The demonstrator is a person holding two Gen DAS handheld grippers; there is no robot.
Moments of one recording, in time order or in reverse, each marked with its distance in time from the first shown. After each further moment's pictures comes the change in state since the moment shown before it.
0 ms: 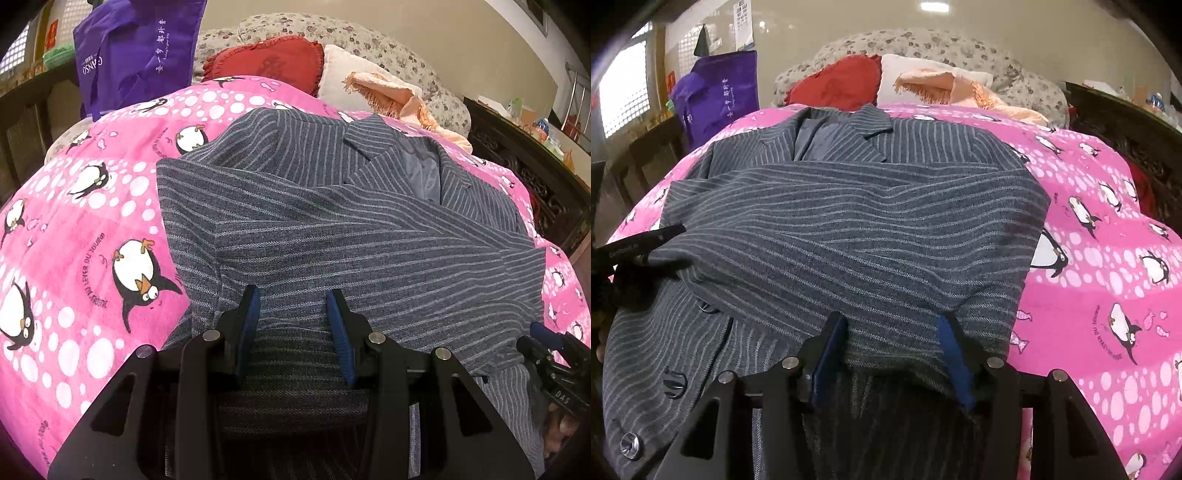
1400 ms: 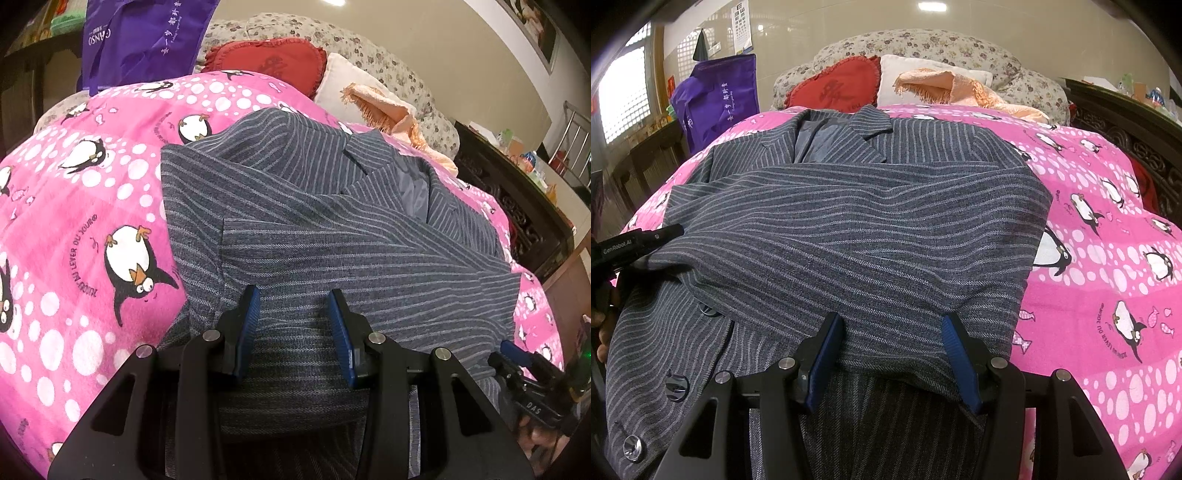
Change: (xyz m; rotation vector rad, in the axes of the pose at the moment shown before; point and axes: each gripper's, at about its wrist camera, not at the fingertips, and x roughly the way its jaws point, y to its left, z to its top) left arm -0.002 0.019 0.002 -0.099 -0.004 -0.121; right arm 0.002 -0.003 0.000 0.014 -0.002 0.011
